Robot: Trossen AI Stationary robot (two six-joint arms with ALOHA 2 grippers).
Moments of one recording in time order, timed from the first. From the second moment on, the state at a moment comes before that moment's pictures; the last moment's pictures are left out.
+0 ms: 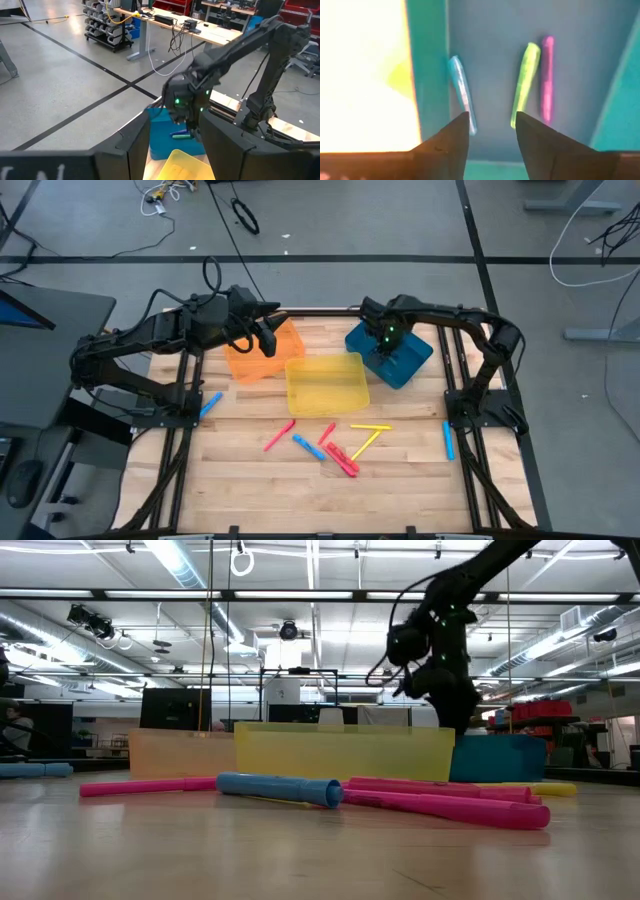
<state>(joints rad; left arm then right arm) 0.09 1.21 1.47 -0.53 -0.50 -0.27 -0.59 1.75 1.26 -1.09 -0.06 0.12</state>
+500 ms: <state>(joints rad) 0.09 1.21 1.47 -0.54 -0.47 -0.27 -0.46 1.63 1.56 -1.43 -0.06 0.20</state>
